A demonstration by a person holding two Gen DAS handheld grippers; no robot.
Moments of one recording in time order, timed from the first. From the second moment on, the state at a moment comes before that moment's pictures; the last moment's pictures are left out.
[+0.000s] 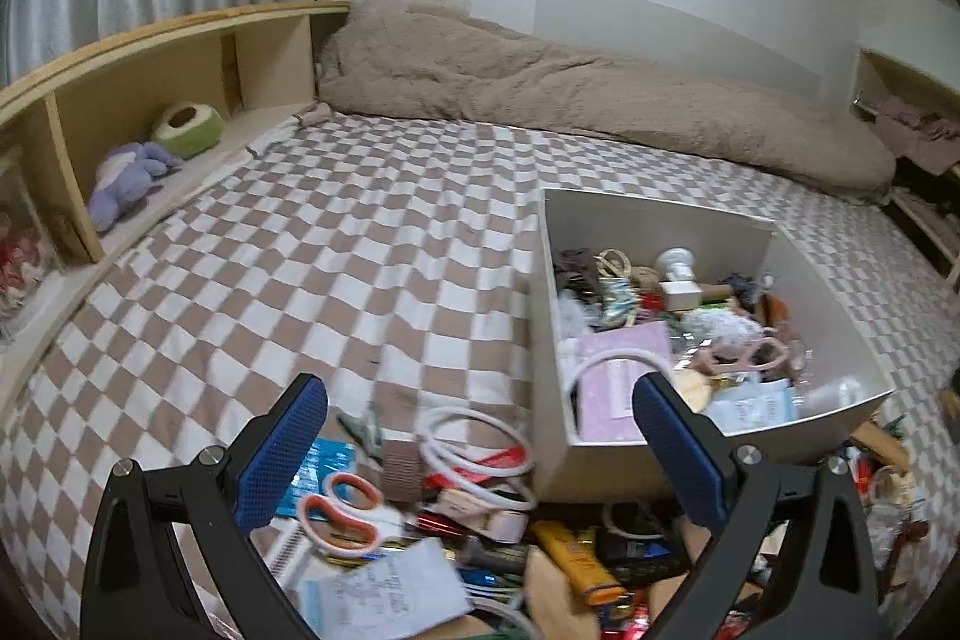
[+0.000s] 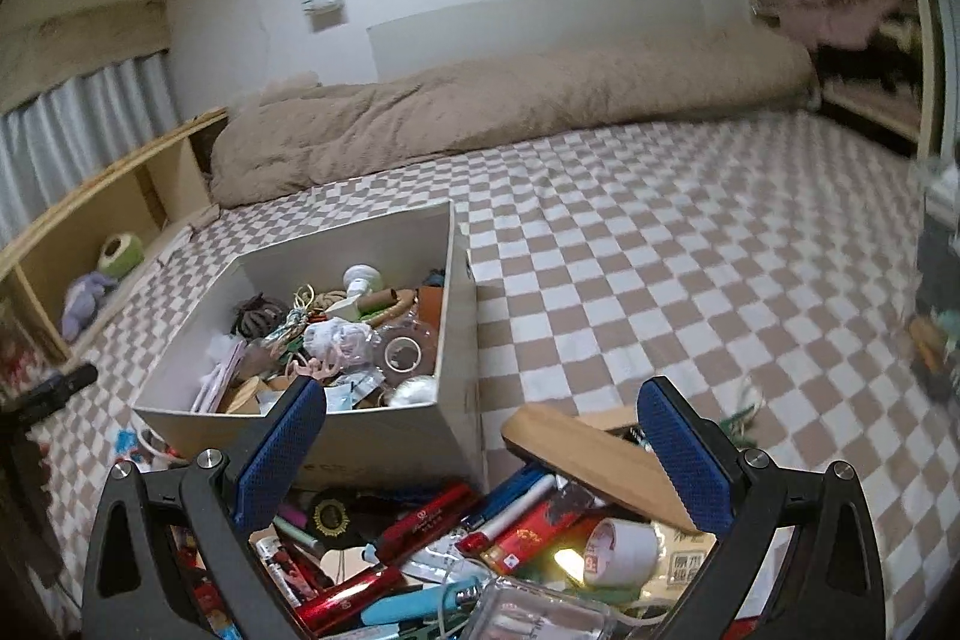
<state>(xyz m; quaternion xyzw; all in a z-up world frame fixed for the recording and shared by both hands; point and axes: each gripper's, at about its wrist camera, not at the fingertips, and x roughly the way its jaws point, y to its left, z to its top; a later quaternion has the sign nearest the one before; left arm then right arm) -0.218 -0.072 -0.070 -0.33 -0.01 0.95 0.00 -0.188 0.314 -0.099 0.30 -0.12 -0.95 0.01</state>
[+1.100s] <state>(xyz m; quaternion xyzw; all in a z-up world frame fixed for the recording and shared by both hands) -0.264 -0.118 -0.162 -0.49 -0.26 0.83 0.07 -0.204 0.373 -0.156 0.39 -0.24 -0.89 0.00</state>
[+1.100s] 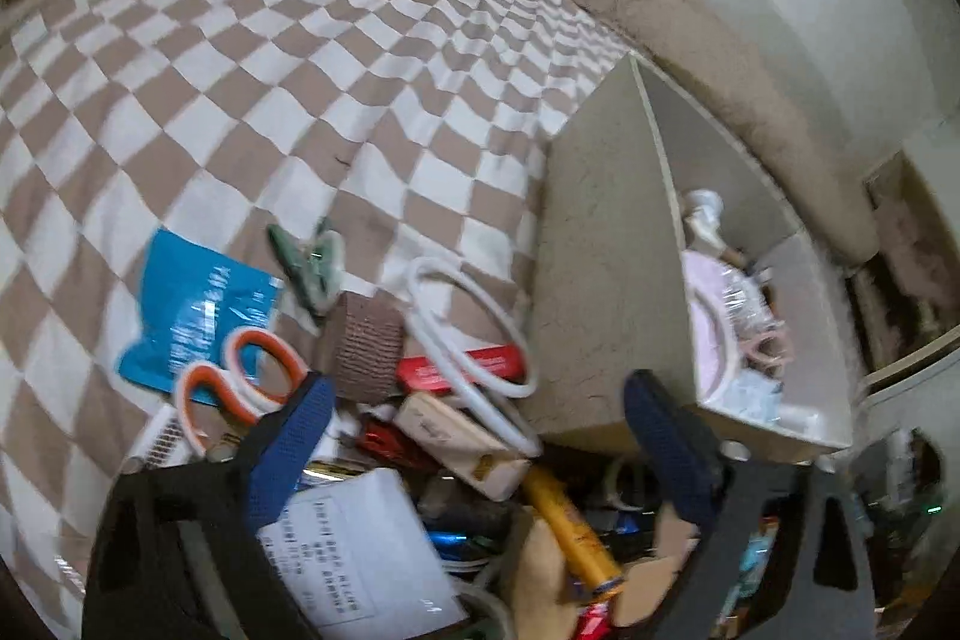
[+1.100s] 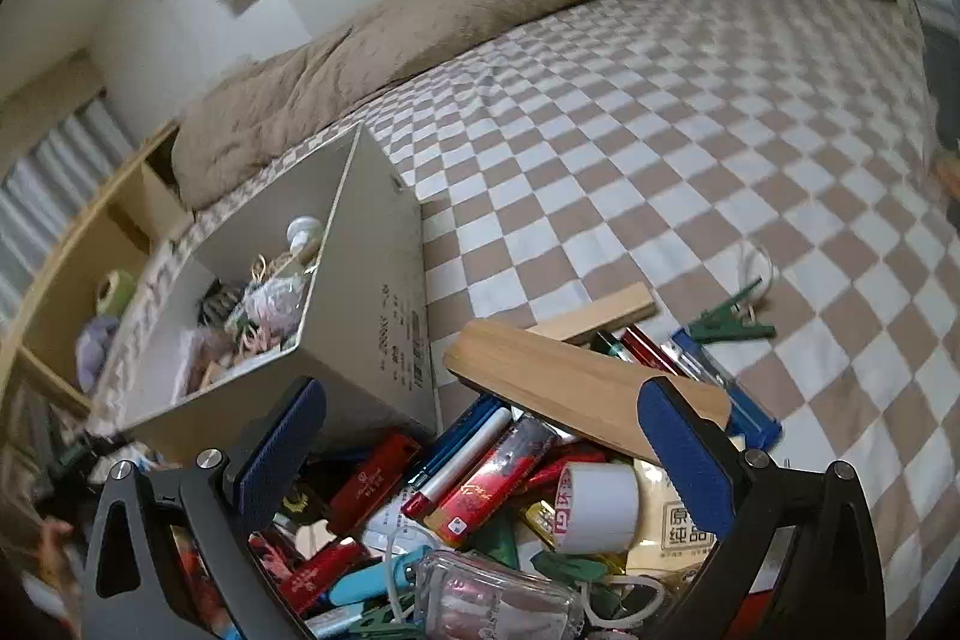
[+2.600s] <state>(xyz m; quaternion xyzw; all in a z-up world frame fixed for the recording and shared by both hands) -0.252 -0.129 -0.128 -0.42 -0.30 0.85 0.10 -0.172 0.378 -0.186 0.42 -0.21 -0.88 -0.03</state>
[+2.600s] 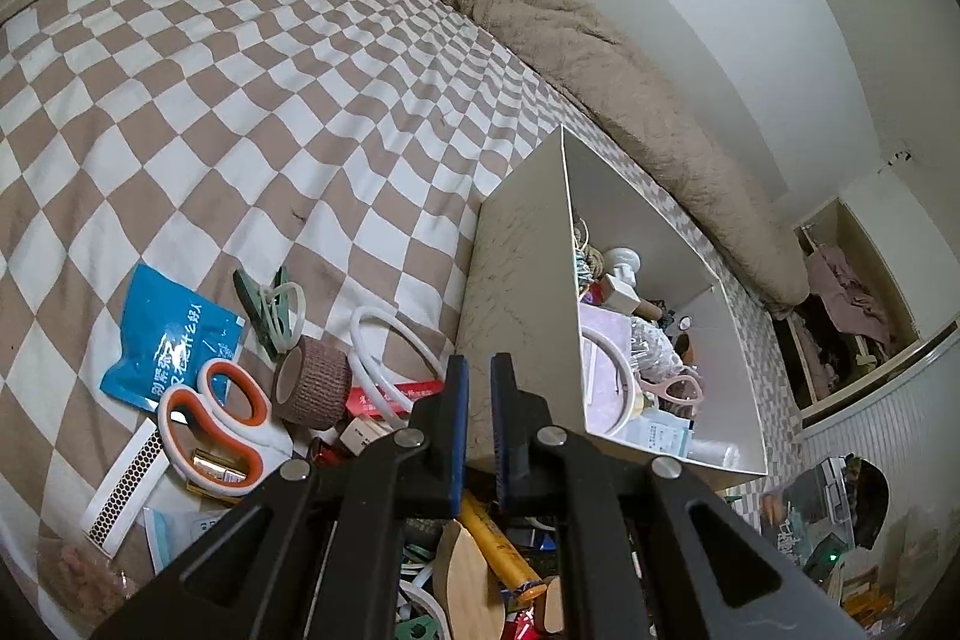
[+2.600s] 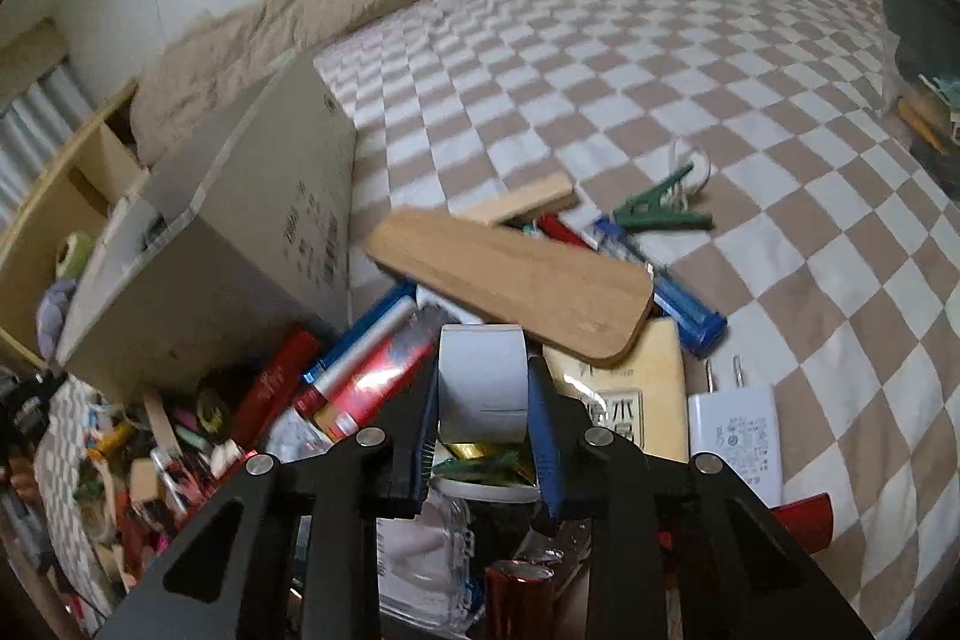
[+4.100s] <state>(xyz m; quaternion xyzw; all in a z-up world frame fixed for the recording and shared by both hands) -0.258 -0.125 -0.156 -0.47 -0.30 0.83 0.07 -0.166 0.372 -0.154 0.34 -0.28 -0.90 0.05</state>
